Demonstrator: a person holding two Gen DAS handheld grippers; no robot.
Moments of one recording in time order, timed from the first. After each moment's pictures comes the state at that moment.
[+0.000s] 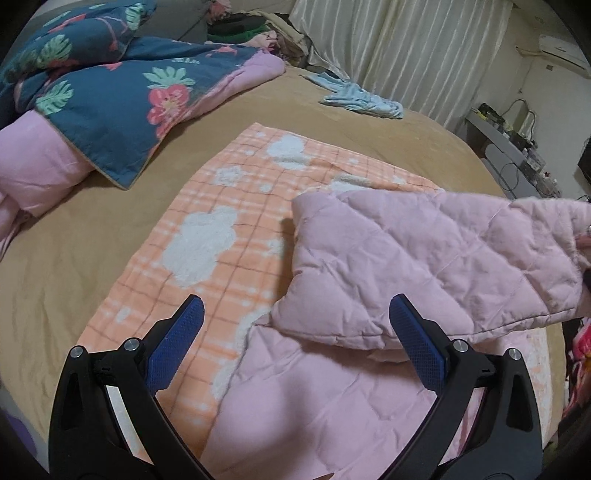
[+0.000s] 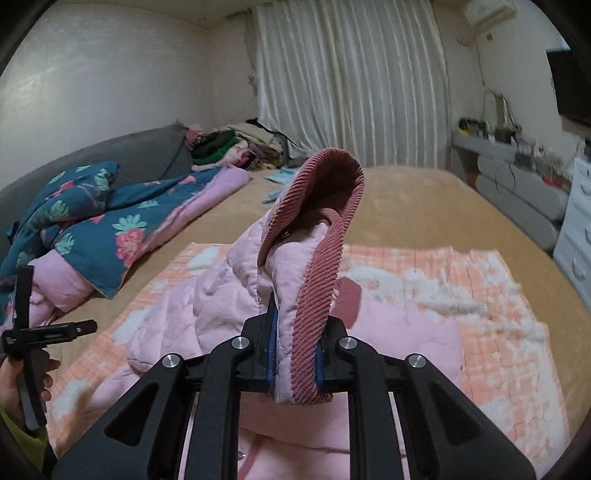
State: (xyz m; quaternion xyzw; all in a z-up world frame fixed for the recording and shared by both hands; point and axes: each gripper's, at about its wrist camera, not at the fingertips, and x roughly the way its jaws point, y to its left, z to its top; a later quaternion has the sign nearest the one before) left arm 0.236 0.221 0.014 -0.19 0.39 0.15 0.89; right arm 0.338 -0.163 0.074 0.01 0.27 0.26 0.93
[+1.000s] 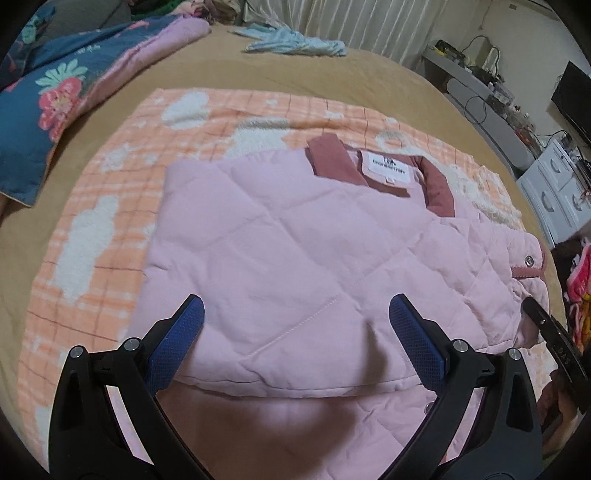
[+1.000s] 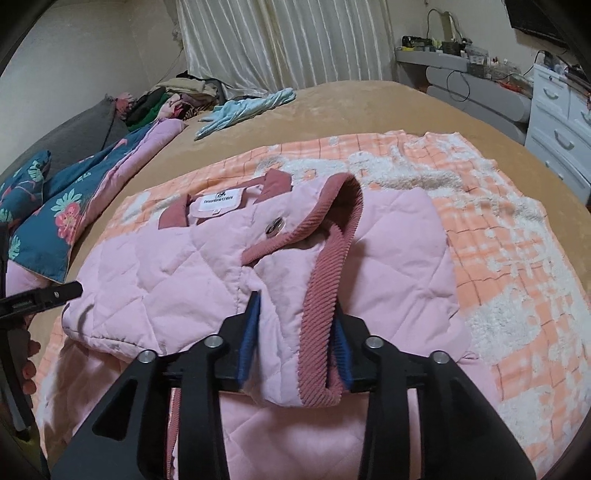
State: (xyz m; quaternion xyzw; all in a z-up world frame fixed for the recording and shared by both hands) left arm 0.335 0.146 -0.040 -0.15 0.47 0.05 0.87; right arm 0.363 -0.192 -0.046 0.05 0.40 0.16 0.90
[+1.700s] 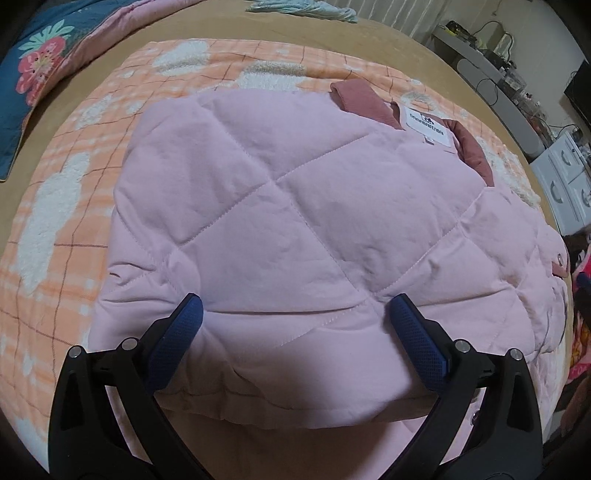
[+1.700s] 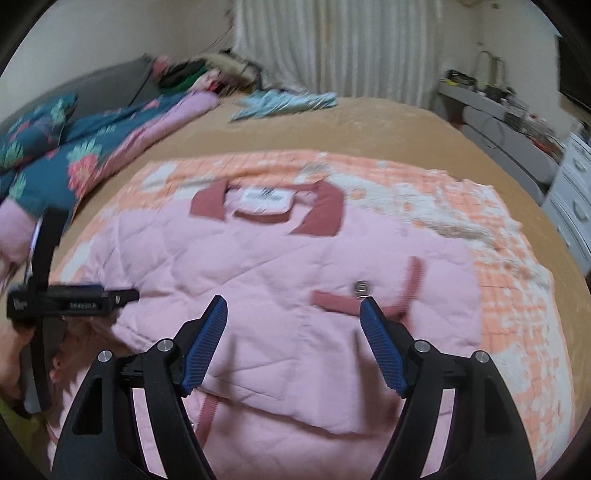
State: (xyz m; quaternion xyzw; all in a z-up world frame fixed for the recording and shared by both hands) left arm 0.353 0.160 -0.104 -0.16 0.52 0.05 0.84; right arm 0.365 -0.116 -0.032 -0.07 0.39 0.21 0.90
